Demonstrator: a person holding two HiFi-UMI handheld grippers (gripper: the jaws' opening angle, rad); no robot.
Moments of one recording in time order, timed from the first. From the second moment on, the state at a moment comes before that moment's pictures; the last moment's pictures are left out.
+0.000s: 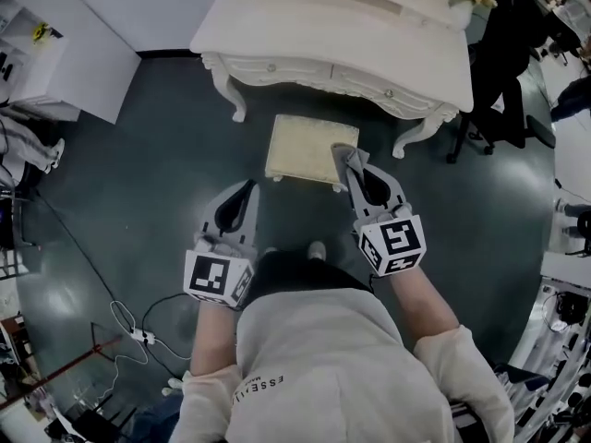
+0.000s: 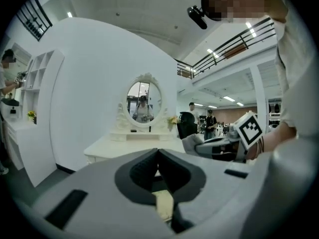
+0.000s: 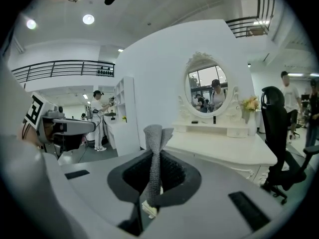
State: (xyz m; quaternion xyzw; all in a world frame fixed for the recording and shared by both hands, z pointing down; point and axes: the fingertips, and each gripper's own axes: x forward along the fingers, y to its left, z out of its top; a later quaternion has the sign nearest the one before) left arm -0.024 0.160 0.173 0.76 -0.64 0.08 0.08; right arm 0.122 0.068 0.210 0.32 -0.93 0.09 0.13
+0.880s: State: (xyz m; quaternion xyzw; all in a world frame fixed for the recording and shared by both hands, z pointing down) left arm -0.170 -0.031 0.350 0.84 -0.51 0.12 0.14; right arm -0.054 -0.087 0.456 0.38 -0.86 0.23 0.26
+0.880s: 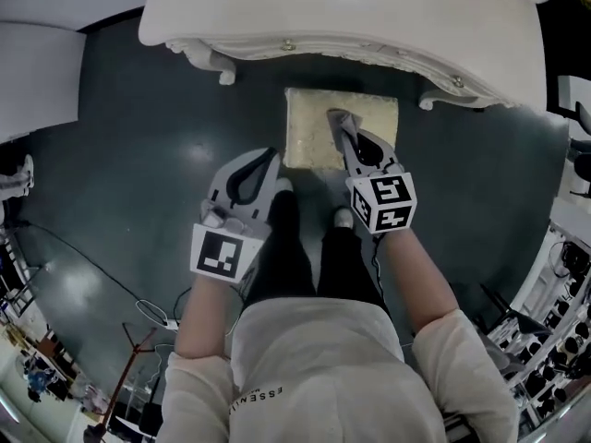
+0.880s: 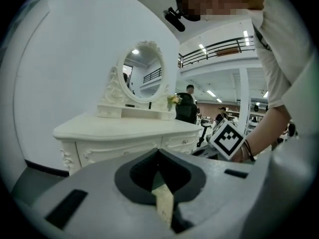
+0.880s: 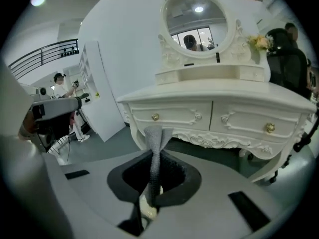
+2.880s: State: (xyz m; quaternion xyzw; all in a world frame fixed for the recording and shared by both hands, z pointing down) left arm -0.138 -0.076 0.544 0.87 -0.44 0.11 0.18; right arm -0.074 -0.158 0.738 0.37 -0.79 0.32 0.36
